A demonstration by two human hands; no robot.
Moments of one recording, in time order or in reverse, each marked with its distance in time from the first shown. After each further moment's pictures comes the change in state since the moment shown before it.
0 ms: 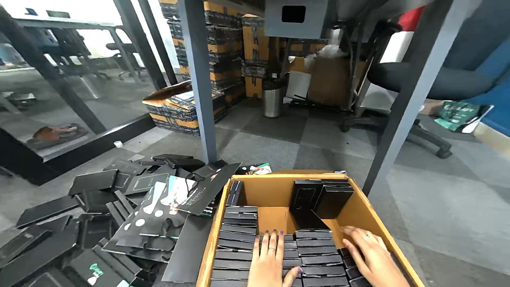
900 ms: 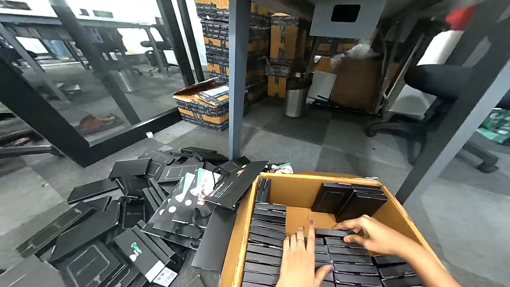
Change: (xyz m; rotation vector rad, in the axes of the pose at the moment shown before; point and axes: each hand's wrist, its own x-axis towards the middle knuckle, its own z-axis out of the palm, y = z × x) left_hand 0.006 0.002 -0.012 -0.177 0.088 -0.025; right_hand 0.106 -0.011 0.003 0.262 -0.793 -0.078
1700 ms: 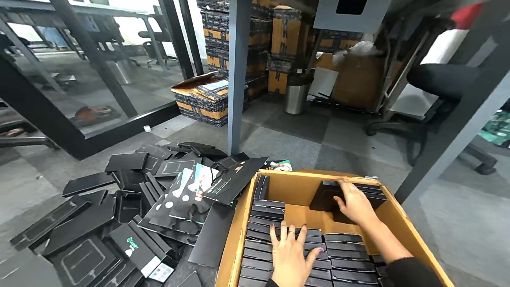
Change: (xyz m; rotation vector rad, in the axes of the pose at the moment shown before) left_hand 0.012 -0.008 0.001 0.120 -0.027 -0.186; right_hand 0.070 0.016 0.001 -0.293 0.490 0.295
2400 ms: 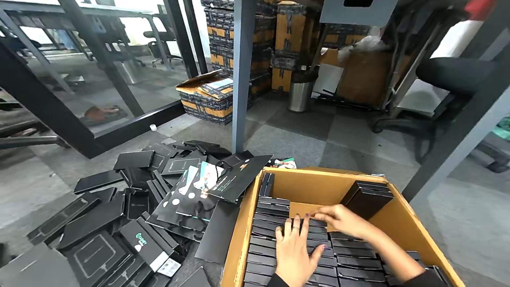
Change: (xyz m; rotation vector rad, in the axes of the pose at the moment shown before) left_hand 0.002 -0.005 0.002 -0.021 0.029 0.008; right_hand -0.031 -0.058 -0.015 0.360 -0.489 -0.233
